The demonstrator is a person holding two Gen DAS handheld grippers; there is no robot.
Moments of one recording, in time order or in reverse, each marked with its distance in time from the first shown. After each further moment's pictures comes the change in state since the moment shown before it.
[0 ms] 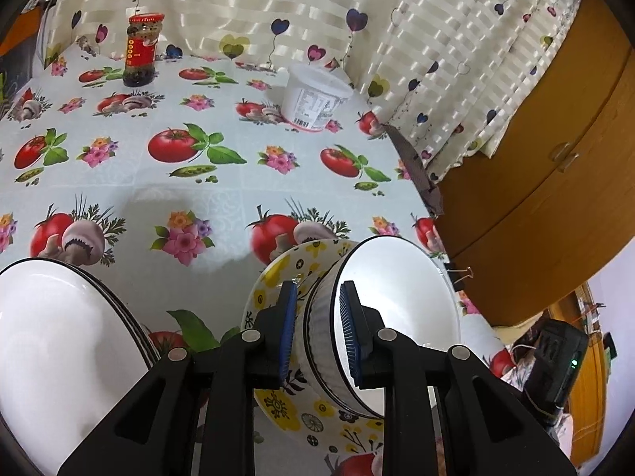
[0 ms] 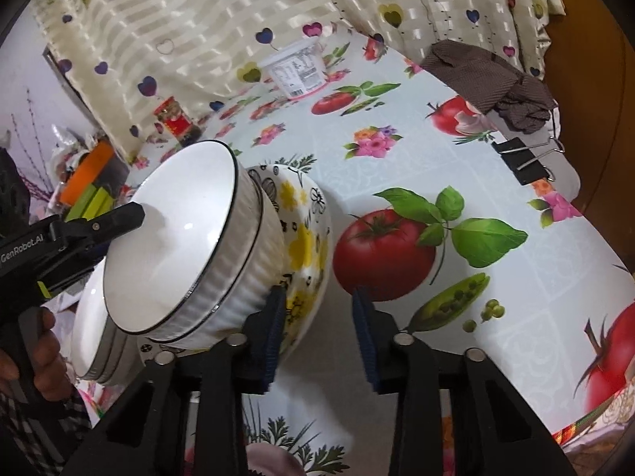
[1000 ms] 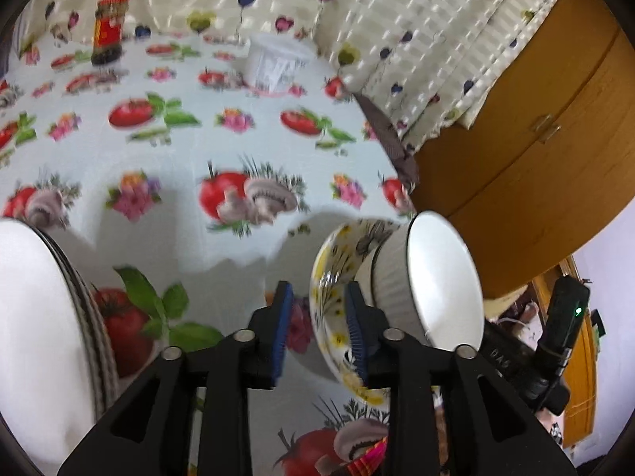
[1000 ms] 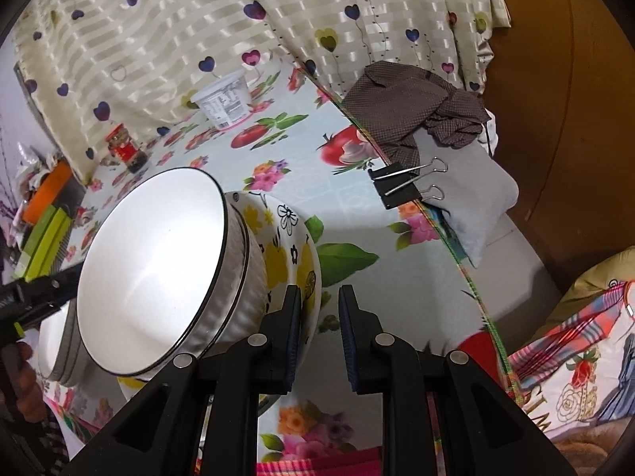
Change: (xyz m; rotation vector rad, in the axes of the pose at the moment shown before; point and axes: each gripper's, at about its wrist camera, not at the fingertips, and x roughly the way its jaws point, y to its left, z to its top) left arm 0.019 -0.030 -0.030 0.029 0.111 -0.071; right arm -0.049 -0.062 0.004 0.021 -0.065 -0.178
